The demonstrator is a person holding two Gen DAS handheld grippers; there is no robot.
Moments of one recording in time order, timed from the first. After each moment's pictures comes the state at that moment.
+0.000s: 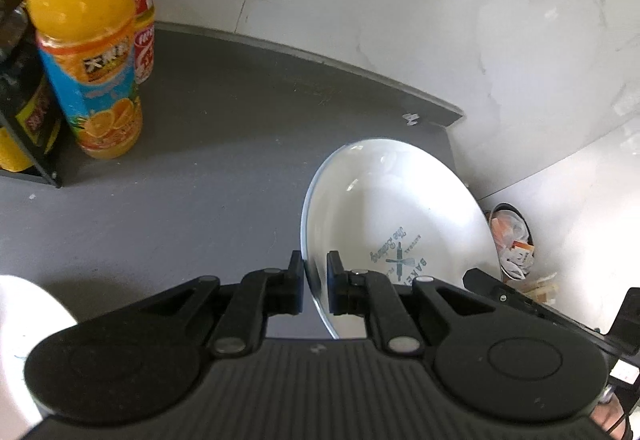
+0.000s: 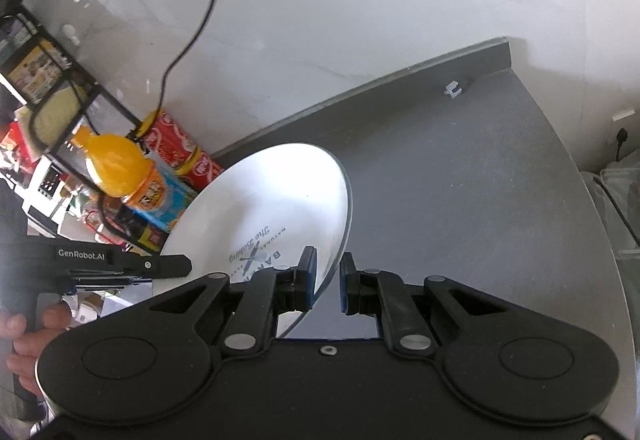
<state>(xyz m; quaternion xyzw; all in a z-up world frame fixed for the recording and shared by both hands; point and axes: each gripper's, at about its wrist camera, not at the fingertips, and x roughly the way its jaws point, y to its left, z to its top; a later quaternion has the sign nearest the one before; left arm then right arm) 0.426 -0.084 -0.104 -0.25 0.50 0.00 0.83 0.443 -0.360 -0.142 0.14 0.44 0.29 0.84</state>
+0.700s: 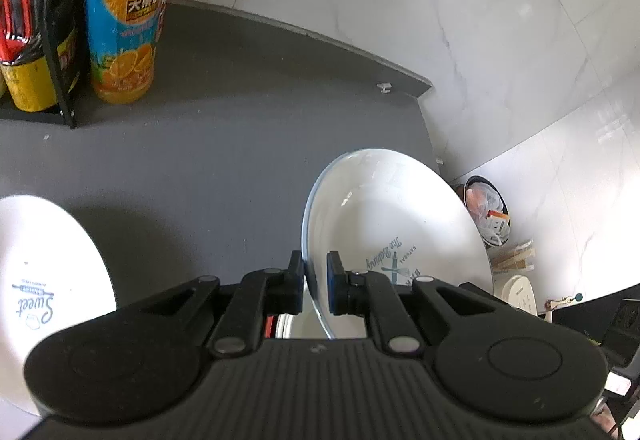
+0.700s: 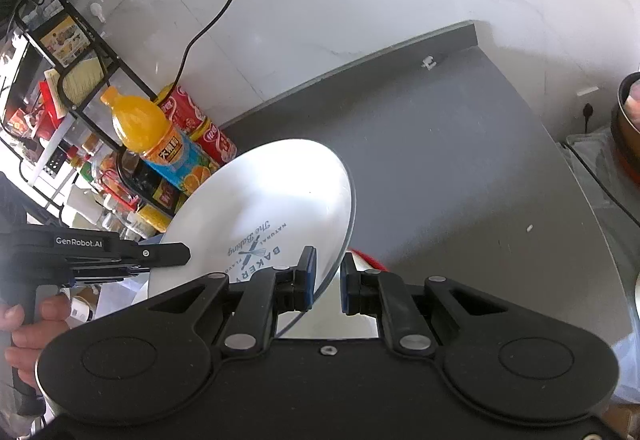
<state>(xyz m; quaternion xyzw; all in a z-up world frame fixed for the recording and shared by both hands) 0.338 -0.097 -0.105 -0.25 0.49 -0.03 0.83 0.343 -0.378 -0.139 0.13 0.44 0.26 0.85</state>
